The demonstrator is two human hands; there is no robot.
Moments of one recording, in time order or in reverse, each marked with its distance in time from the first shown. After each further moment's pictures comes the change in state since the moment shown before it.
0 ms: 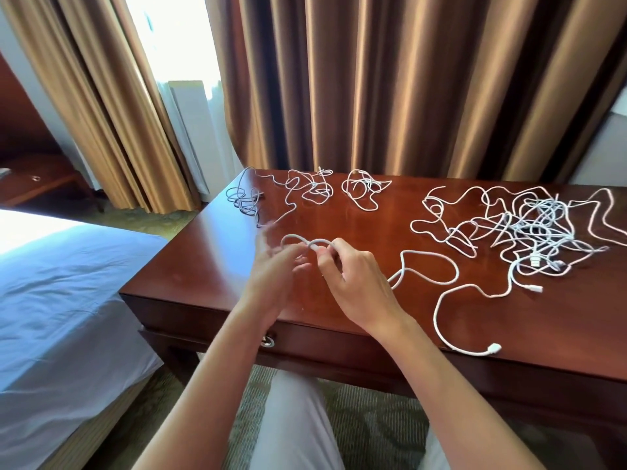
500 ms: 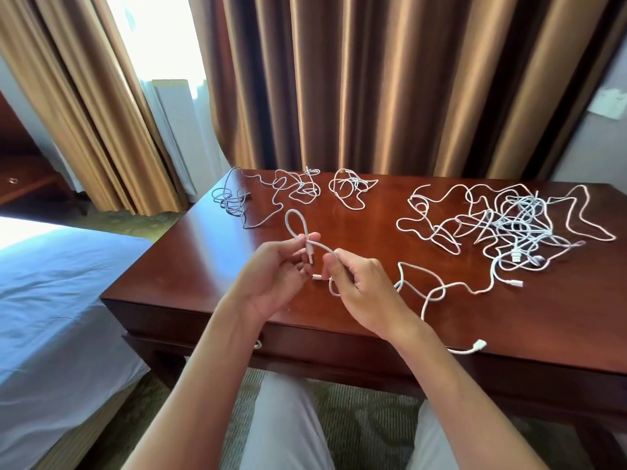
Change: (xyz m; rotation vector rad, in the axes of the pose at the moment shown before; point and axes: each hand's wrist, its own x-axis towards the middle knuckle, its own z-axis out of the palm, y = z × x) left_hand -0.001 0.012 0.018 -0.358 -0.221 -0.370; right_hand -0.016 0.023 -0.022 0.138 -0.068 -0.002
